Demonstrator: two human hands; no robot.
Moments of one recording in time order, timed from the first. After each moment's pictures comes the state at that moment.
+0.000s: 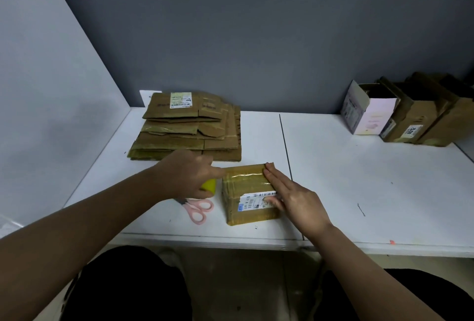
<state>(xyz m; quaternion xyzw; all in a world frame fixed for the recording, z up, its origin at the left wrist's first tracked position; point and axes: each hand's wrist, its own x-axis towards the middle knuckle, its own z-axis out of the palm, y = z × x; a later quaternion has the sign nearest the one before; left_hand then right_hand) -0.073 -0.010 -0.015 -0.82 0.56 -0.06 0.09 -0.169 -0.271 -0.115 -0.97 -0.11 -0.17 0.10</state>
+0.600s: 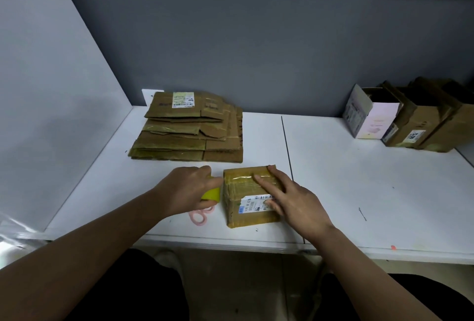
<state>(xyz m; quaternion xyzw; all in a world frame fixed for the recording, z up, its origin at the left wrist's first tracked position) -0.079 -0.002 -0.061 -0.87 0.49 -0.07 0.04 -0.171 -0.267 -0.102 -0.98 -0.13 -0.10 0.08</state>
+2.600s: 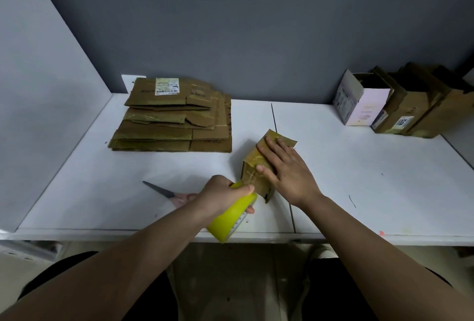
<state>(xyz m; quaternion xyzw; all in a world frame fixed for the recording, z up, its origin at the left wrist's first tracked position) -0.124 -0.088 -0.061 -0.77 -0.01 0.34 -0.54 -0.132 -0.279 -0.093 -0.99 -0.03 -0.03 0.15</state>
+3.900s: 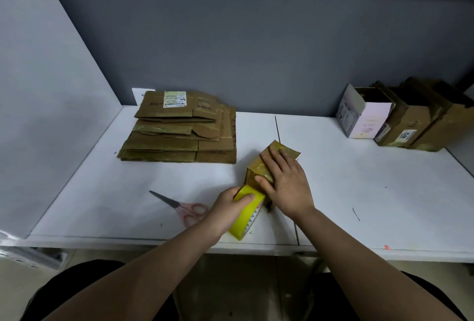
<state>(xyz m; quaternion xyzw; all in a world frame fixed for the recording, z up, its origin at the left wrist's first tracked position) -0.128 -0.097 -0.091 -0.76 0.05 0.24 -0.61 -0.125 -0.266 -0.106 -0.99 0.01 -0.11 0.11</state>
